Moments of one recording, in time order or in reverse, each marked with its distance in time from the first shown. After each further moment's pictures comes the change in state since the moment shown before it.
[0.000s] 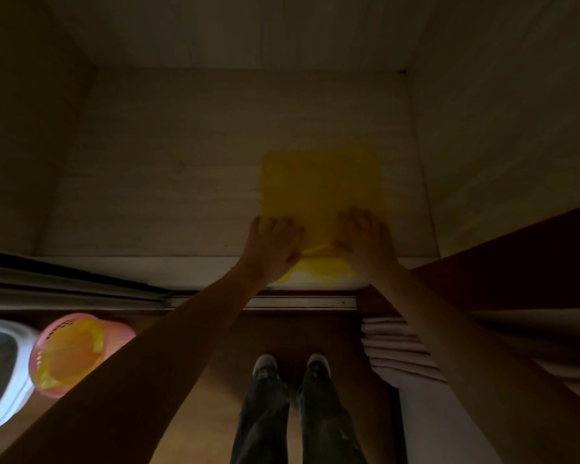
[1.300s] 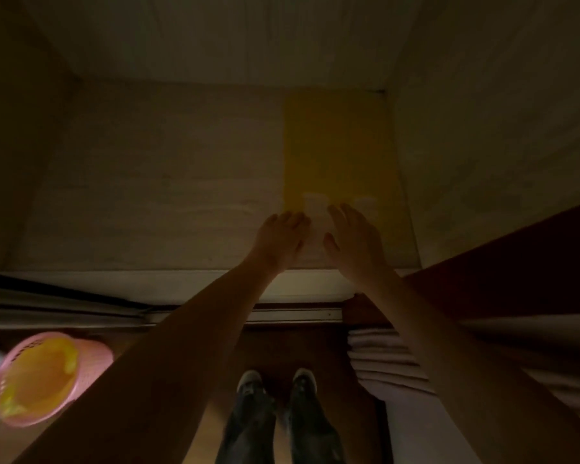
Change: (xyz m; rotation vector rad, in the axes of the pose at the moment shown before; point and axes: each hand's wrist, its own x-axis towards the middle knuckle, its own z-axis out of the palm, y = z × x) left_hand 0.052 0.020 -0.011 -0.017 0.024 0.049; right_hand -0.001 -0.014 -0.031 0.029 0.172 0.028
